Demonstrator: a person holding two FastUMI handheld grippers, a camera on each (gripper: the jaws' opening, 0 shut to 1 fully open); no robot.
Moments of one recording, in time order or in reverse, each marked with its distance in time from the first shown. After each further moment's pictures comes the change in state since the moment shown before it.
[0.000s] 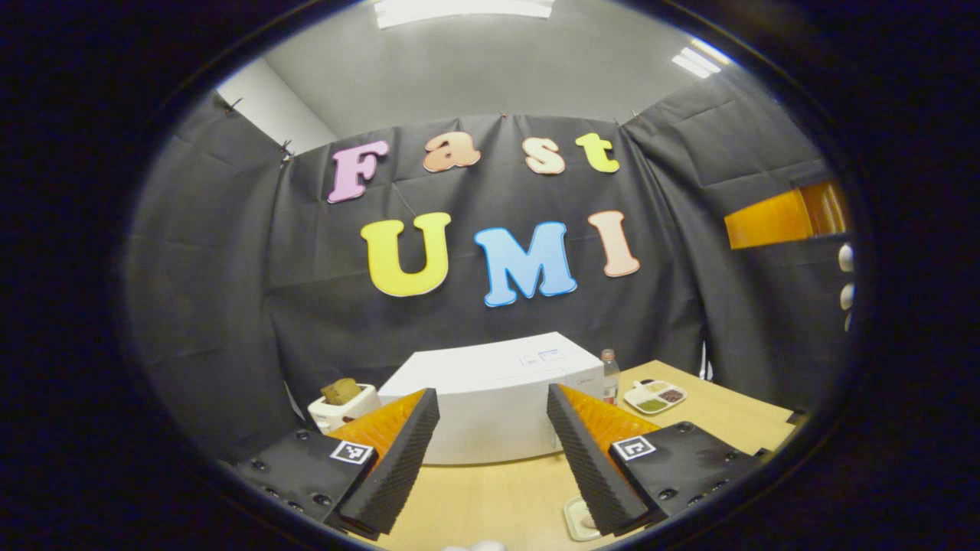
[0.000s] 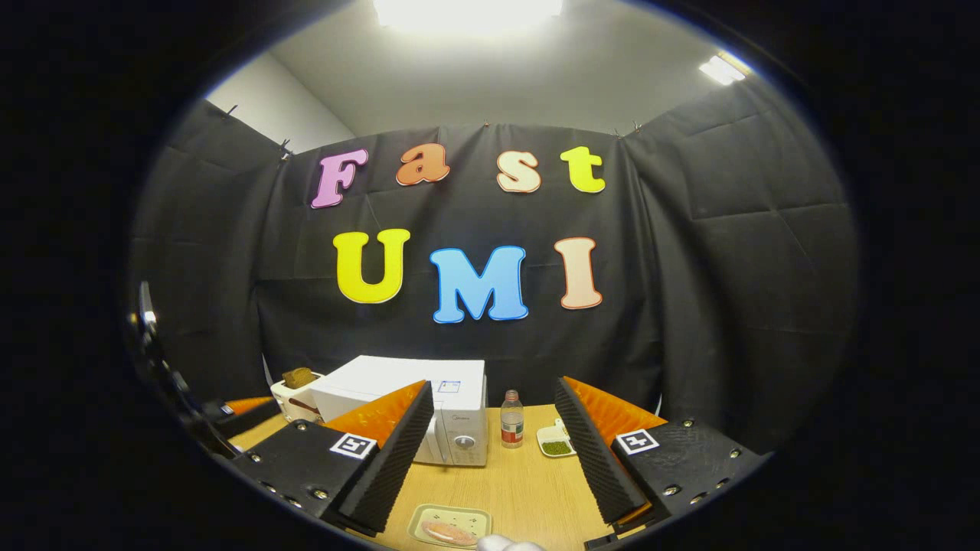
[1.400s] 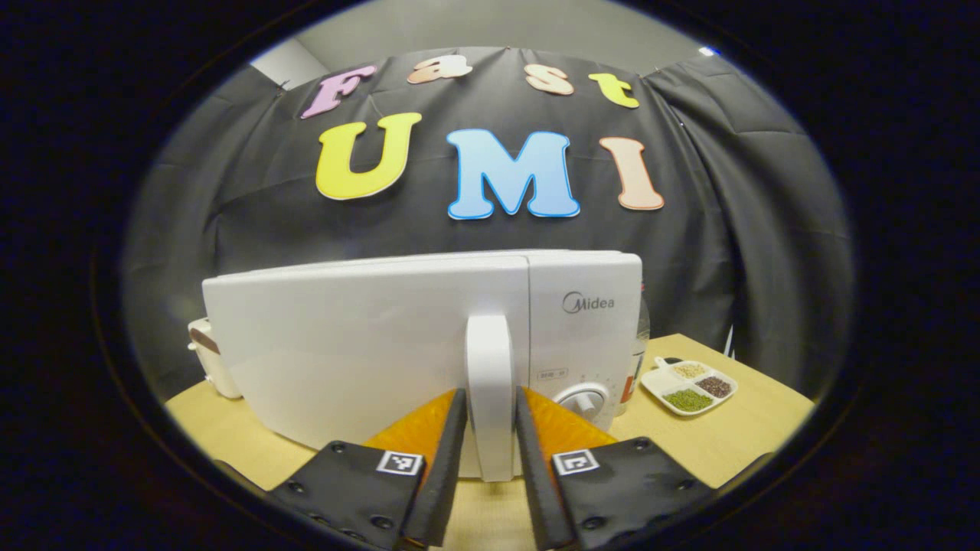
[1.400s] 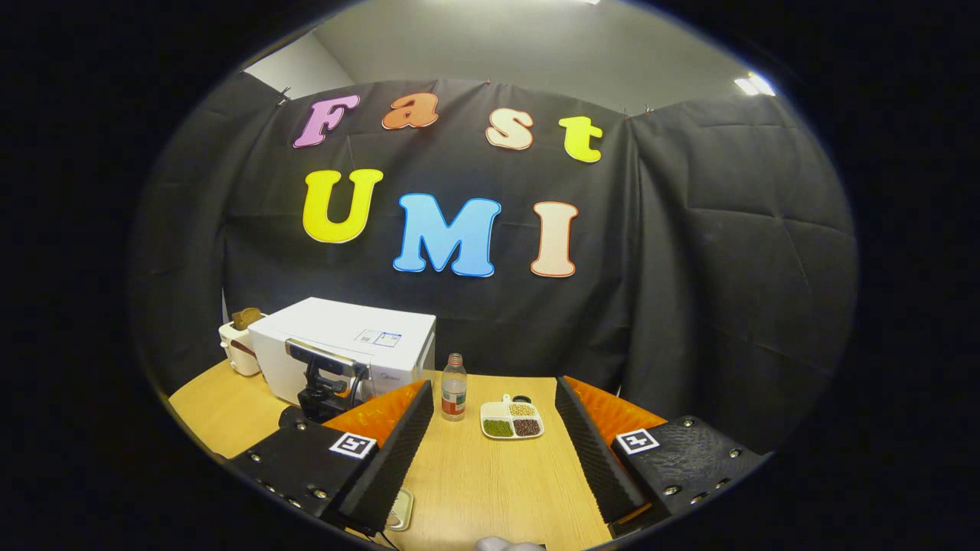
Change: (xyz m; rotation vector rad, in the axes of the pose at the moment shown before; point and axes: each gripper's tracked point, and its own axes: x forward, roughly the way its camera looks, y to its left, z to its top) left arm 0.254 -0.091 -0.191 -0.100 0.130 0.019; right arm 0.043 -0.070 -0.053 -0.146 0.161 -0.074
